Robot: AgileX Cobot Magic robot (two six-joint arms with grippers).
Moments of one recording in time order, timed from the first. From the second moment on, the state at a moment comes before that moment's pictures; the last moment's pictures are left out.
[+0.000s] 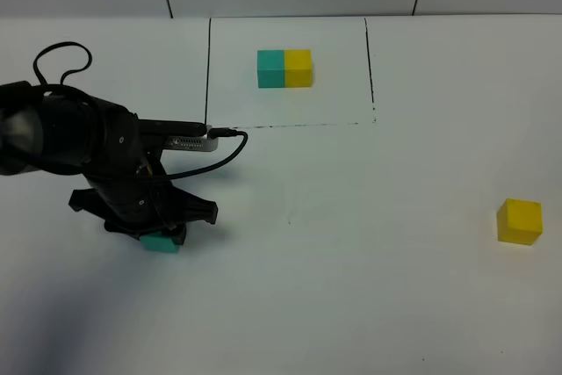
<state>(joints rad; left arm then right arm) -0.43 1.88 -0.97 -0.07 0.57 -0.22 0.01 -0.01 -0.48 0.05 1.05 0.00</state>
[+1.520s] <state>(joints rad) -0.63 2.28 -1.77 -0.02 1.01 0.98 0.01 -0.01 -0.48 0.06 1.05 0.00</state>
